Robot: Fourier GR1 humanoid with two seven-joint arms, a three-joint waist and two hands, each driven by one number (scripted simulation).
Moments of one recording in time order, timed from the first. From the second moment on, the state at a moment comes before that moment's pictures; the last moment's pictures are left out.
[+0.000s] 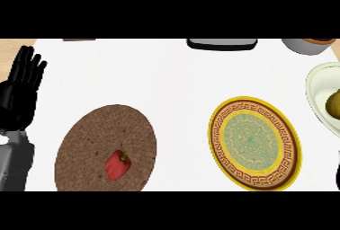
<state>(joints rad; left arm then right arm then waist) -0.29 0.31 0.21 -1.47 0.14 0.02 -0.01 -0.60 -0.93 -0.12 -0.51 0.43 0.36 -0.53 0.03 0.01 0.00</state>
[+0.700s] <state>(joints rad) -0.29 0.30 0.21 -1.47 0.14 0.02 -0.02 -0.72 -0.93 -0.38 -0.27 0.21 0.35 -0.60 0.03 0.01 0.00</state>
